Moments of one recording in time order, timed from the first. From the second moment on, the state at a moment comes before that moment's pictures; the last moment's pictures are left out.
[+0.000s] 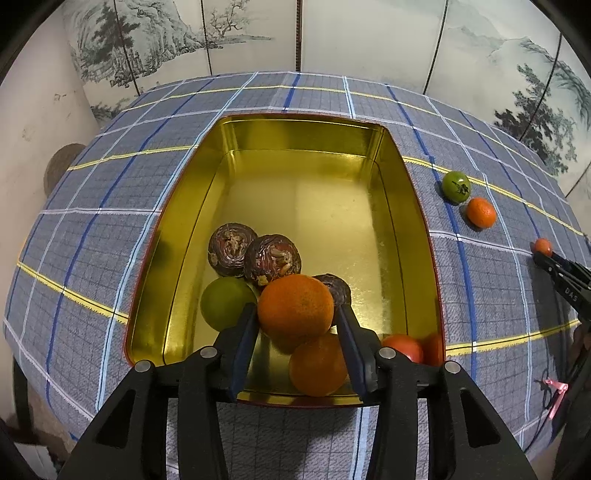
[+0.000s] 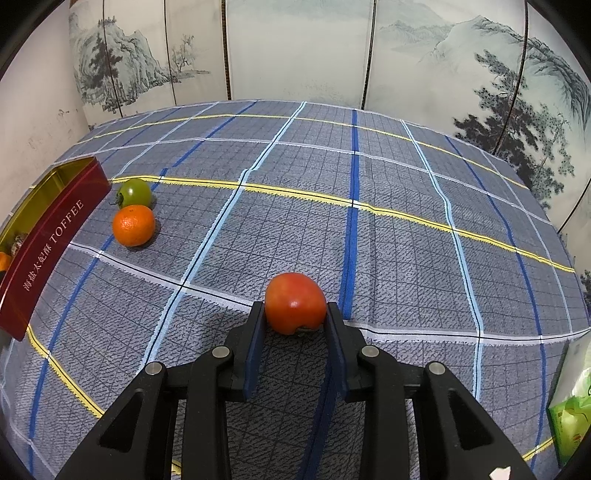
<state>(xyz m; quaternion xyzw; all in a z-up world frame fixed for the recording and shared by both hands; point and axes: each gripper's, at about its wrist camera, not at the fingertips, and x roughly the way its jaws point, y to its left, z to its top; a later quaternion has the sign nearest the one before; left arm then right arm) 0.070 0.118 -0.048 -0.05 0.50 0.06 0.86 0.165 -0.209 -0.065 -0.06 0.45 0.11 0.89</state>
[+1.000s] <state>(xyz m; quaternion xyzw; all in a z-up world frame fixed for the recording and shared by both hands) 0.045 0.122 -0.010 -0.05 0.42 0.04 0.90 0.116 -0.077 0.009 -0.07 0.38 0.25 0.89</state>
